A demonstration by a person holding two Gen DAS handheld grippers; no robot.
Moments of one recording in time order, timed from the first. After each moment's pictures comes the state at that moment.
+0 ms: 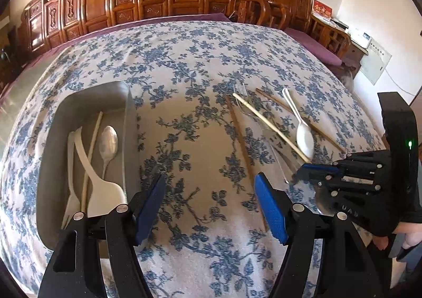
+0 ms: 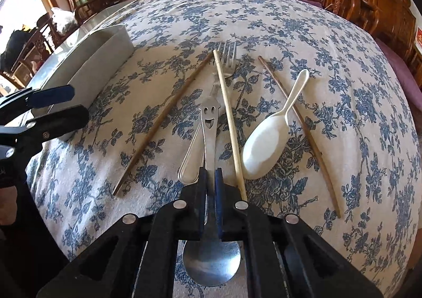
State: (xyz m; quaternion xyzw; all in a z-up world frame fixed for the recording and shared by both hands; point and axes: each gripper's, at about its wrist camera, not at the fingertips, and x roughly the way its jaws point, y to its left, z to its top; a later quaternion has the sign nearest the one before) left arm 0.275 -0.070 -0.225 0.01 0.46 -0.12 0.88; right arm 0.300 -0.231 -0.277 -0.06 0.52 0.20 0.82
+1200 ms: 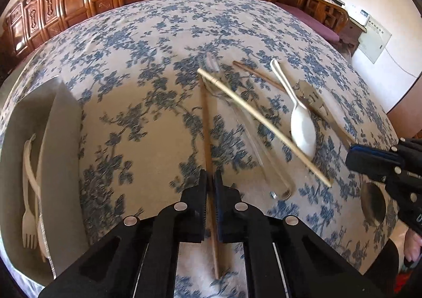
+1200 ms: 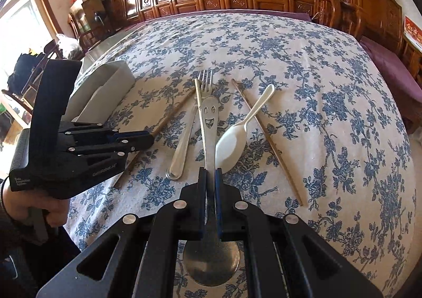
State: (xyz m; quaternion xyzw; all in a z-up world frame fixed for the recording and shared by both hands) left arm 0.305 -0.122 -0.269 0.04 0.51 -0.13 0.85; right arm 0.279 -0.279 -0.241 0.00 0.48 0.21 0.85
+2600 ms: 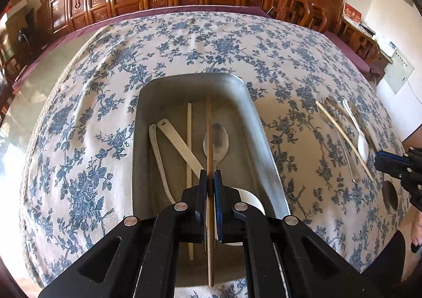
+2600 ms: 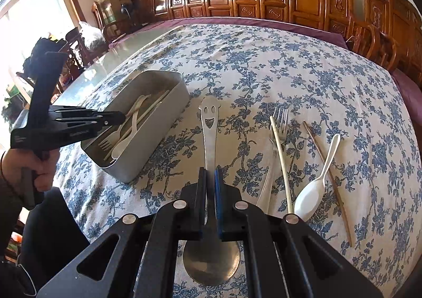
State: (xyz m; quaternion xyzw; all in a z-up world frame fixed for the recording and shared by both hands) left arm 0.308 0.050 -0.227 0.01 0.50 -0.06 0.87; right arm 0.294 -0.178 -0.205 -0.04 0.46 0.26 0.85
